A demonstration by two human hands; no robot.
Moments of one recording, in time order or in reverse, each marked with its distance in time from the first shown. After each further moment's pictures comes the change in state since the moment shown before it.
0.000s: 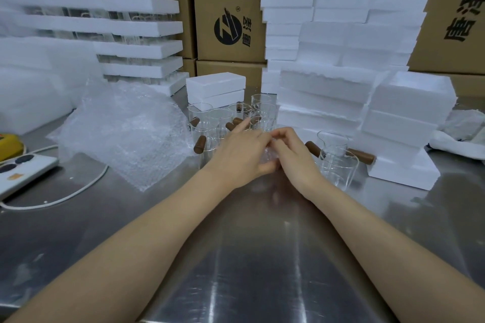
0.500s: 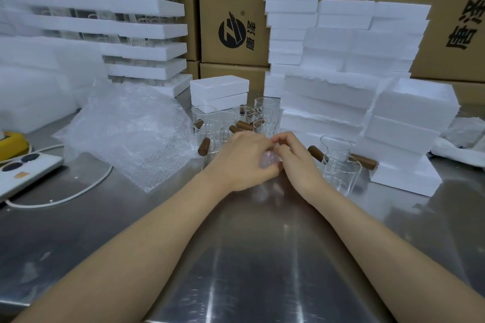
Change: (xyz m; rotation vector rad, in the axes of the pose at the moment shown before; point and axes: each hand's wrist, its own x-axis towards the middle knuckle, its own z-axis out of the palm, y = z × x) left_hand -0.004 -0.006 -0.001 -0.218 0.030 -0.002; right_hand -0.002 -0.001 -0.001 -0.002 -0.046 -0.043
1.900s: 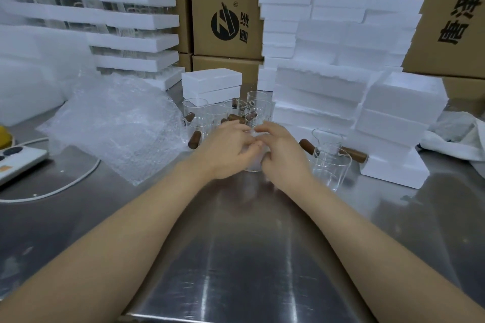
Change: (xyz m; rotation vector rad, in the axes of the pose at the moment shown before) left_hand -0.002 -0.011 -0.010 -0.072 -0.061 -0.036; right_hand 0.004 0.003 0.001 -0.748 -0.046 -0.366
